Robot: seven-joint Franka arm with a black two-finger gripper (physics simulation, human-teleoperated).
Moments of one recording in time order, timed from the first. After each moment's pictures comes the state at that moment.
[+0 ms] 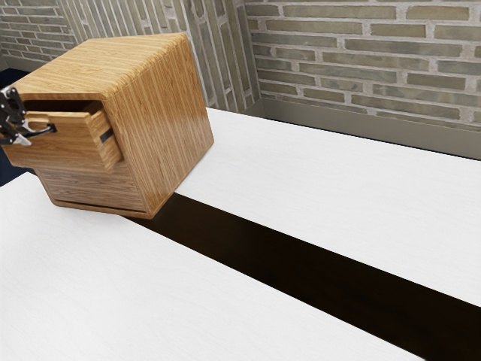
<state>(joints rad) 0.50 0.07 0.30 -1.48 -0.23 1.97 -1.11</state>
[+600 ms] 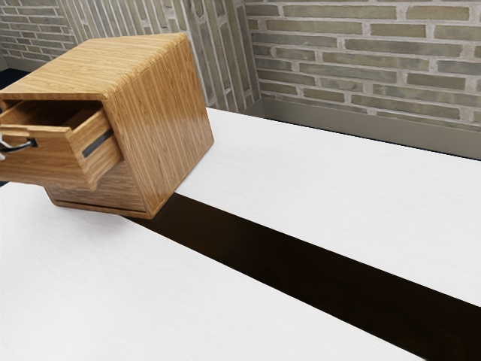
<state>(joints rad) 0.49 -0.05 0.37 -1.58 -0.23 1.87 -1.03</state>
